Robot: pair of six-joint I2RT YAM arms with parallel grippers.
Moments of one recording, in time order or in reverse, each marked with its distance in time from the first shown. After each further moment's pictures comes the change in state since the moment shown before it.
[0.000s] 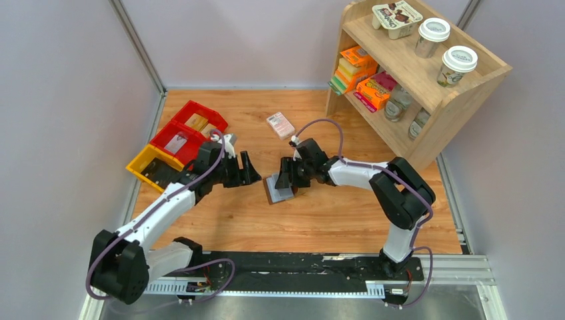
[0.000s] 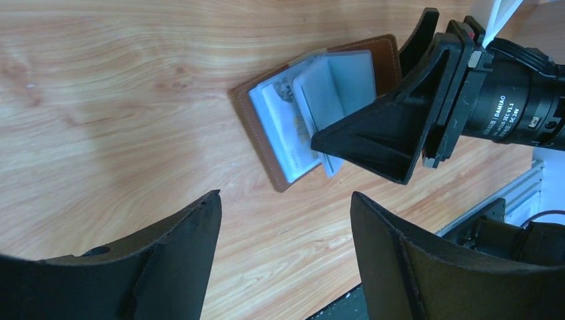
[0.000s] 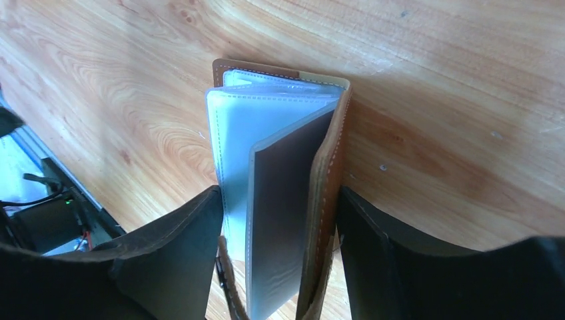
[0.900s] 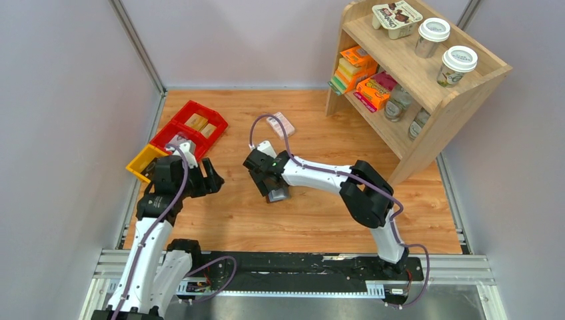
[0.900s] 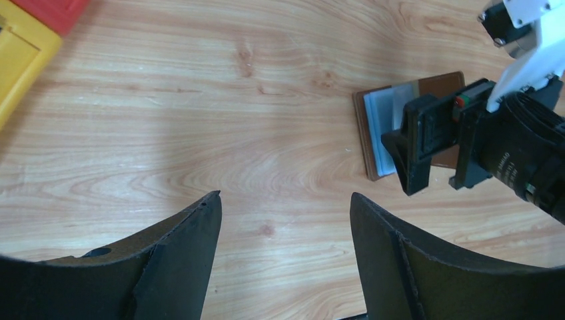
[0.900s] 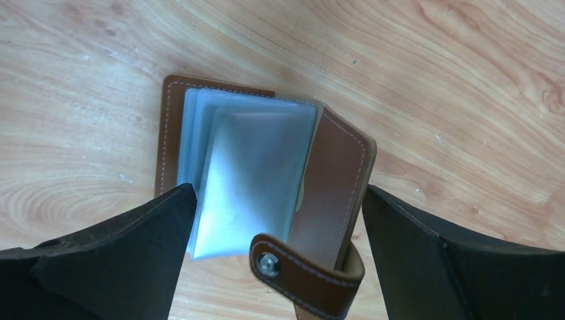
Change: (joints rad) left arm 0.325 -0.382 0.000 -0.343 -0.082 0.201; right arm 0.309 0.252 0.569 -0.648 0.761 -0.191
